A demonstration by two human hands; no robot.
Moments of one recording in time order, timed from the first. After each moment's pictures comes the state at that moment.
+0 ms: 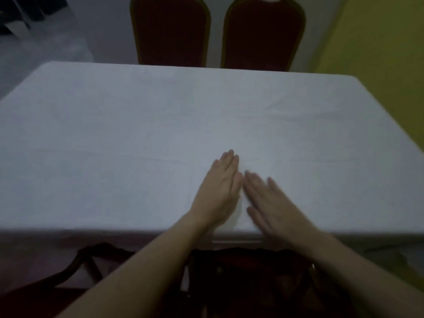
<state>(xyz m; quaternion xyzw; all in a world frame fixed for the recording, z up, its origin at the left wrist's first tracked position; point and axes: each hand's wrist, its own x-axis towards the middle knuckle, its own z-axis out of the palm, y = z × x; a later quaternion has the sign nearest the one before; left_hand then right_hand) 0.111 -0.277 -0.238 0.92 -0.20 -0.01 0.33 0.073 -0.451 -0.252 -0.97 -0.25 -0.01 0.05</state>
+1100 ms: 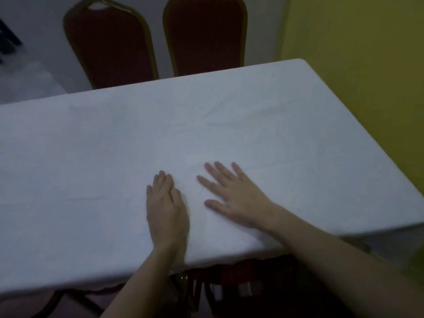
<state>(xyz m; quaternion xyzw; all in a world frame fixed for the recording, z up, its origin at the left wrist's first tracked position) 0.122 -0.375 -0.247 0.94 0.08 0.10 0.32 0.136 -0.554 -0.249 -0.96 -0.25 0.02 0.08</state>
